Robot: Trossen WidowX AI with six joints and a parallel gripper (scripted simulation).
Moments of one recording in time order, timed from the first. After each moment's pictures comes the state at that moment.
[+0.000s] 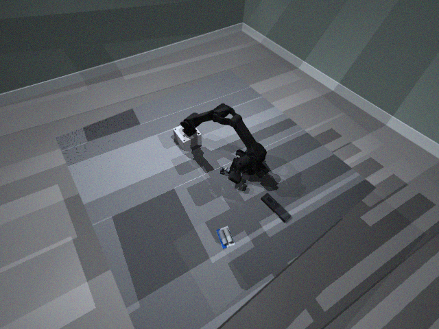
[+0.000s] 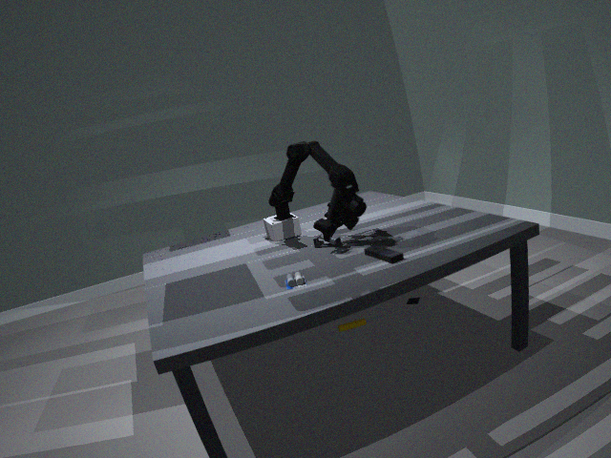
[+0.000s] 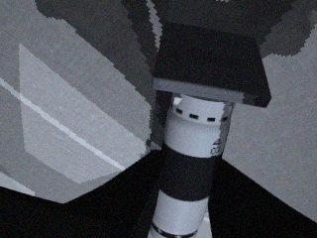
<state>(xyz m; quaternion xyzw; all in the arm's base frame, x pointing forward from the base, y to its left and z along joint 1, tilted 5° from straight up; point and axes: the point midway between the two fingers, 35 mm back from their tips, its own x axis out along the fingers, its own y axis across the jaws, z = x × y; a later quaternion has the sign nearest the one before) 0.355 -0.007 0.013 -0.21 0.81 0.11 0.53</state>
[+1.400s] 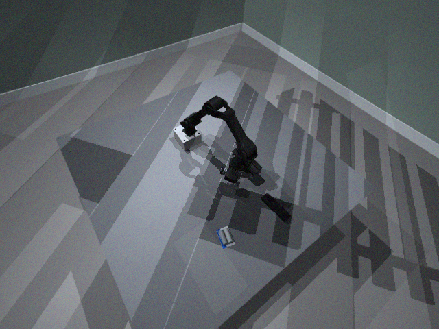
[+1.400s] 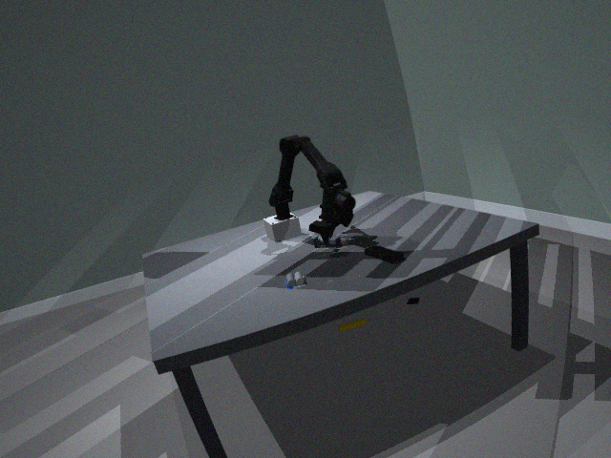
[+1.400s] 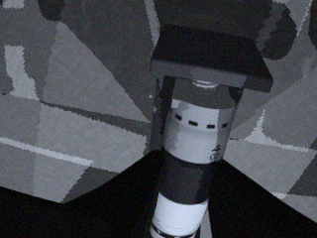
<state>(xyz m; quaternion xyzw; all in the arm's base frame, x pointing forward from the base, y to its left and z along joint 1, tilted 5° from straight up) 0.348 -0.012 0.006 -0.19 0.76 0.13 0.61</state>
